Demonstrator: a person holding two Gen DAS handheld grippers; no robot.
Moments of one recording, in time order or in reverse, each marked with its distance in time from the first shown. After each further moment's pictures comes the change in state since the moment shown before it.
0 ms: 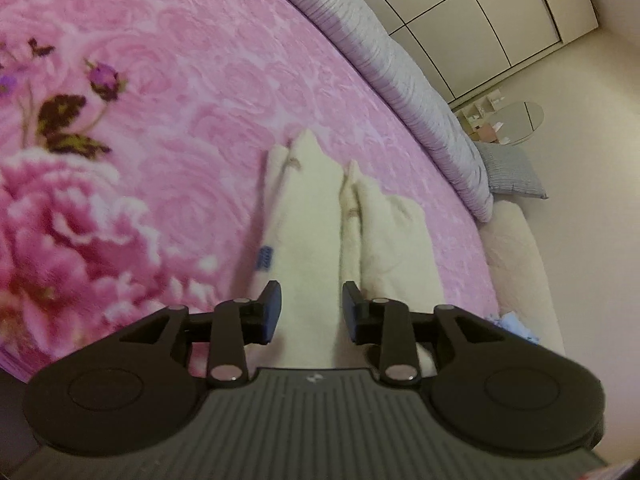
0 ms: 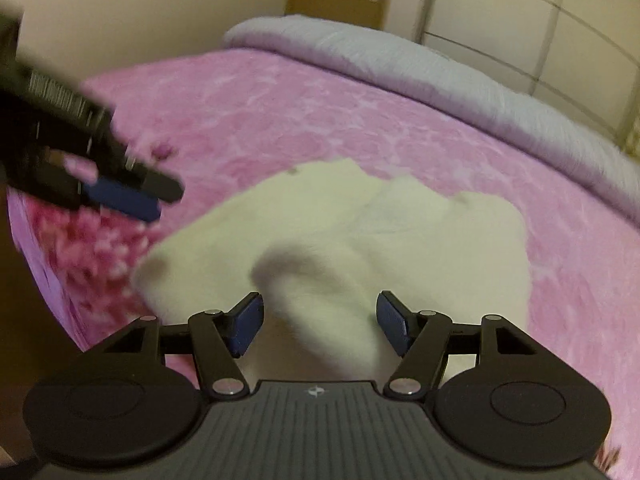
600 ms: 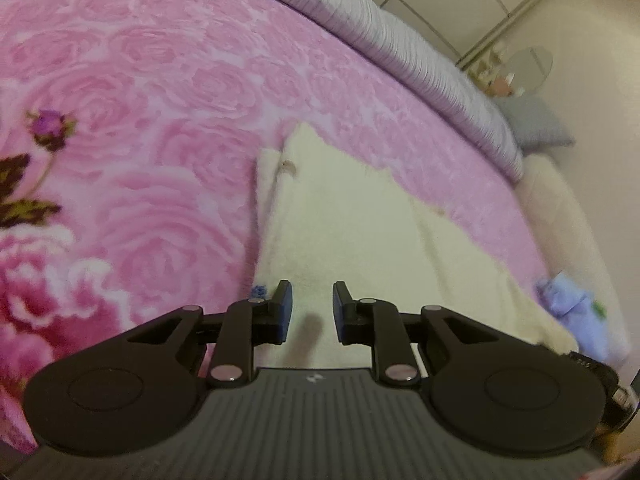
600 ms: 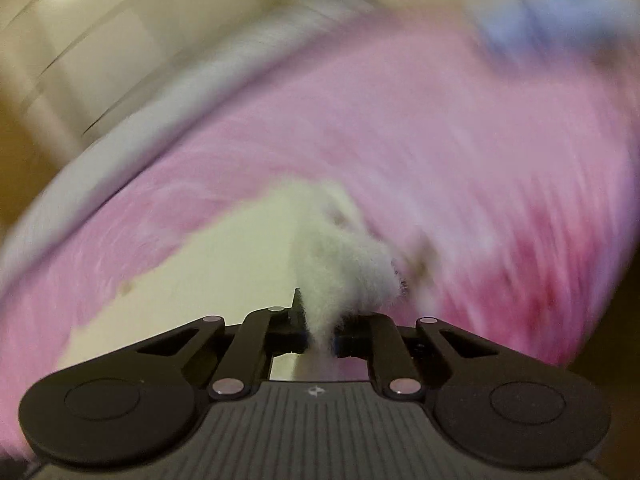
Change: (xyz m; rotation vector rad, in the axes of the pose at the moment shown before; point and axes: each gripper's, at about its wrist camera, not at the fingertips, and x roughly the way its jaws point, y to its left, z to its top) left arm 0.036 -0.019 0.013 0.169 0.024 0.100; right arm -0.077 -0.176 -0.074 0.894 -0.117 -0.445
